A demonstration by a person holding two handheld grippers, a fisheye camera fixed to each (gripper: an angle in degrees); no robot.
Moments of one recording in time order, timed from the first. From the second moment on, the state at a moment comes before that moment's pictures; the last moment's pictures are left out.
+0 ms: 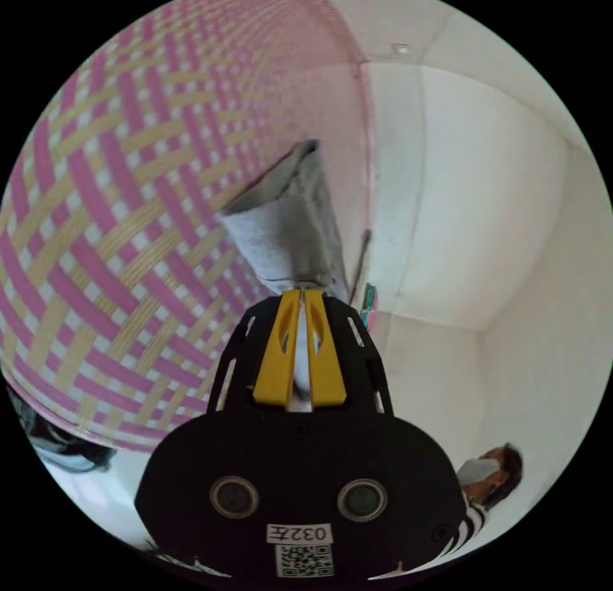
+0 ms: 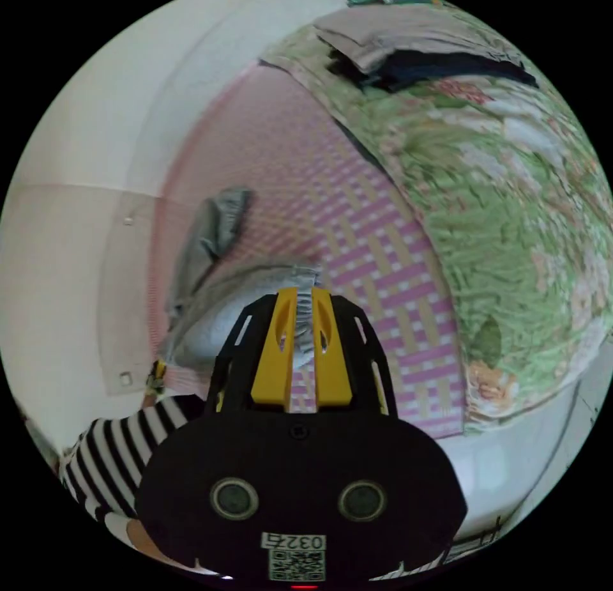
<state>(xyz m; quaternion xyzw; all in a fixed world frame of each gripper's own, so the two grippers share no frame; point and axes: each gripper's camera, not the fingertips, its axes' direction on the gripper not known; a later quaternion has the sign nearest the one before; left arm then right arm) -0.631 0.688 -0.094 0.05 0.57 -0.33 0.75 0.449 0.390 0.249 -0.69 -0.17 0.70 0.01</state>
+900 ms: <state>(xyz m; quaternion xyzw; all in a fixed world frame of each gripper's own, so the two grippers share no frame) -0.615 0.728 -0.003 0.26 0.58 -0.41 0.65 0.393 0.294 0.239 -0.59 -0.13 0.80 -0.07</state>
